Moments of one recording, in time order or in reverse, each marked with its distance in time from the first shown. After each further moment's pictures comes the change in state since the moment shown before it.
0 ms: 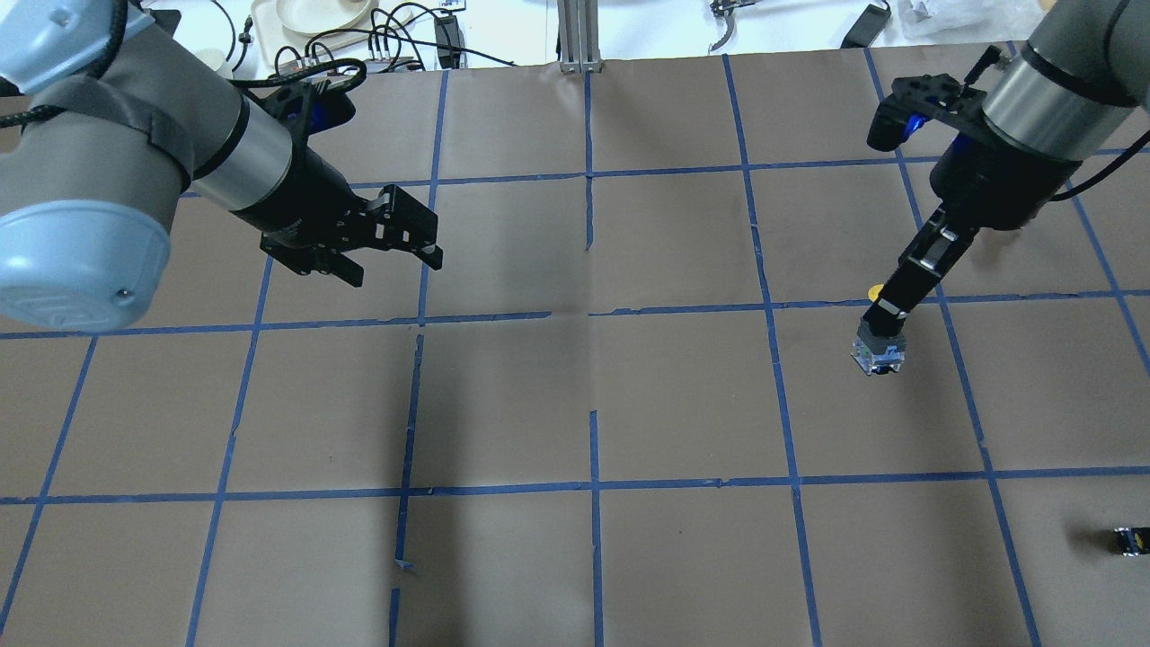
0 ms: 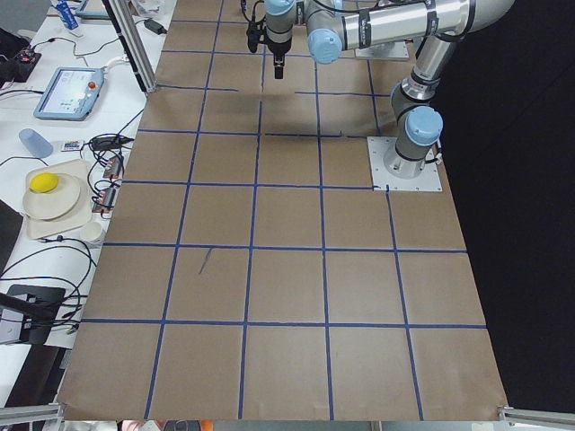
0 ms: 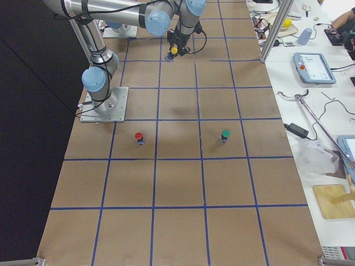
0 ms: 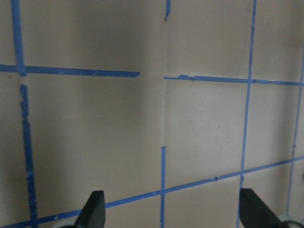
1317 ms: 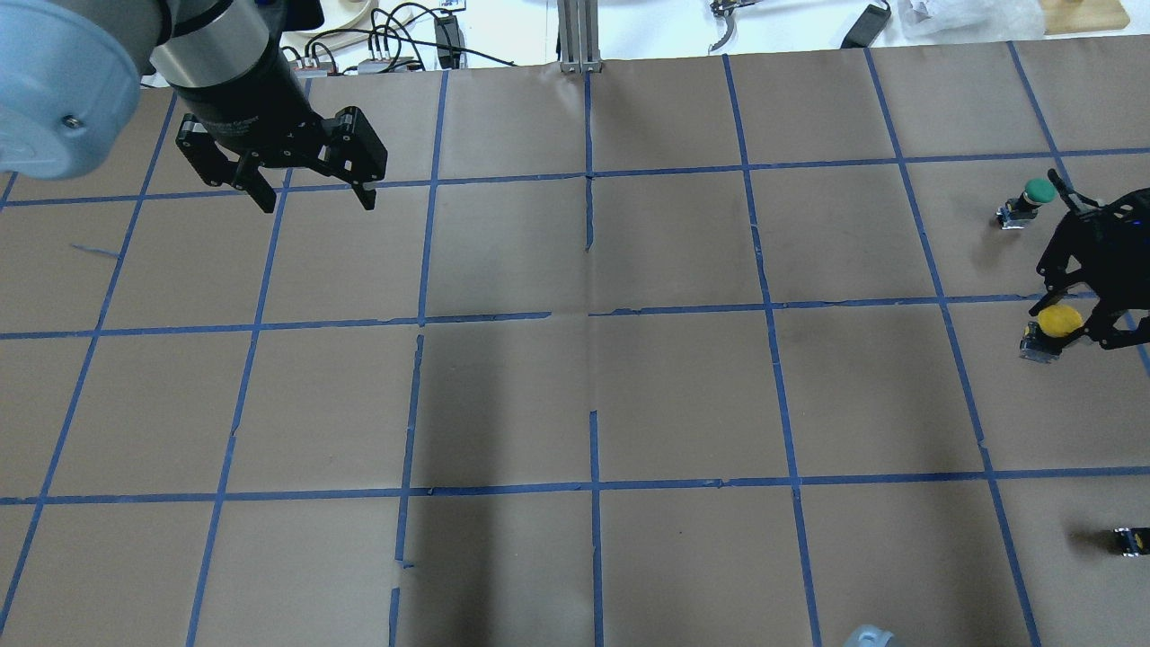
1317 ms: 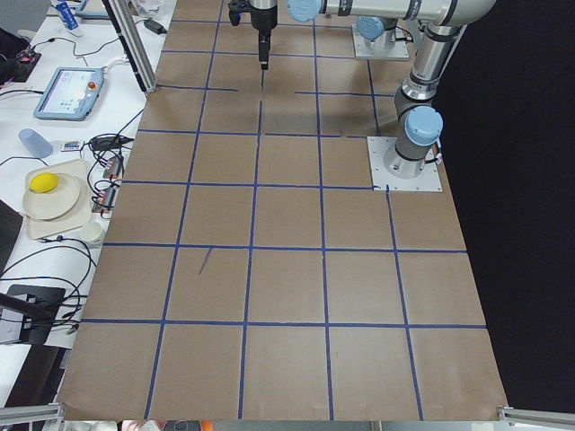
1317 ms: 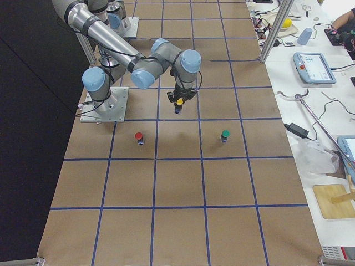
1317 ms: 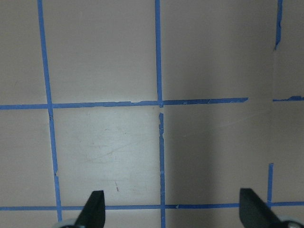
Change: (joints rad) left arm -0.046 -0.086 0.260 -0.205 0.263 -0.071; right arm -0.423 0.117 0.205 -0.475 -0.126 -1.385
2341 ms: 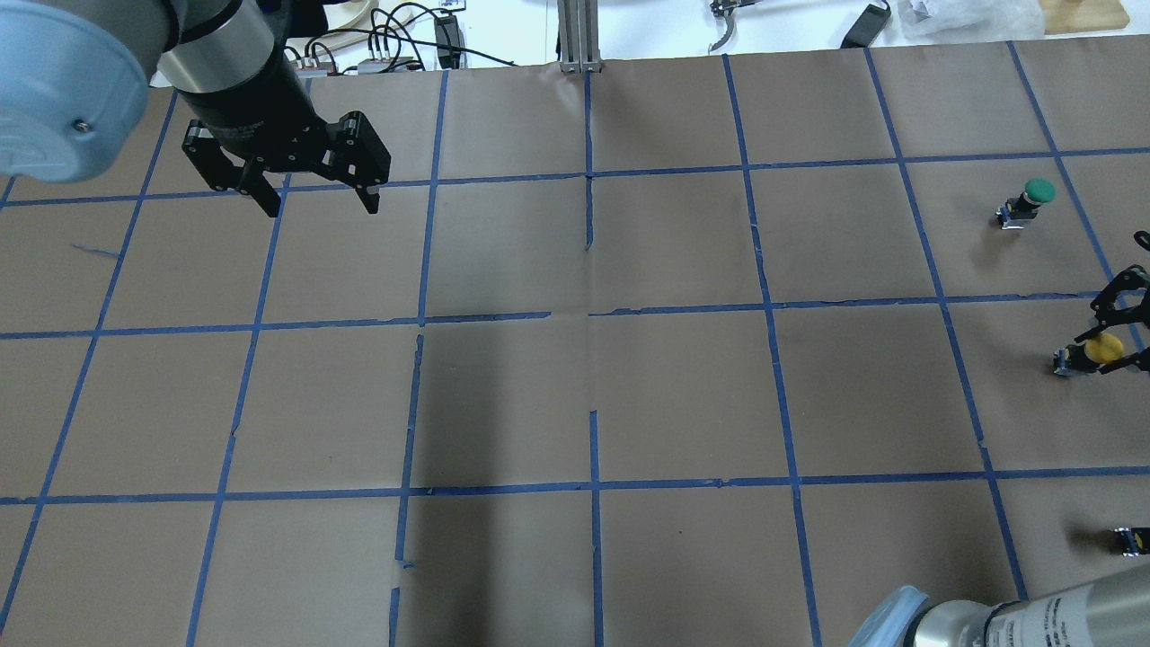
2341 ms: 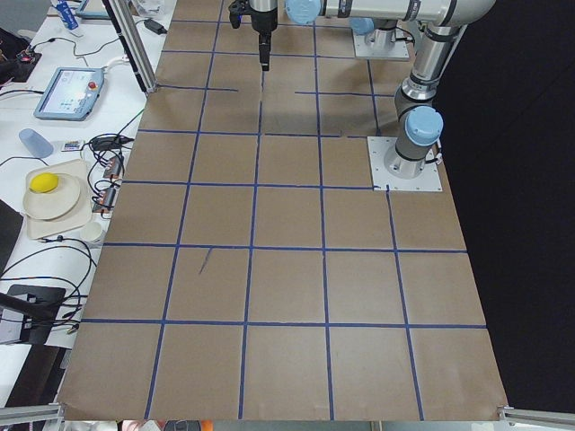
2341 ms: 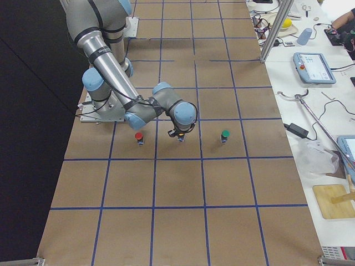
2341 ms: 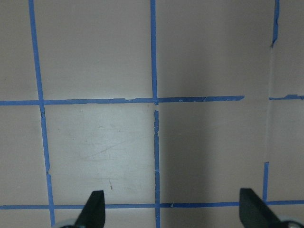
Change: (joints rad) left arm 0.000 -0.003 -0.008 0.004 -0.003 -0.002; right arm -0.229 0.214 -0.004 -0.120 0.133 -0.382
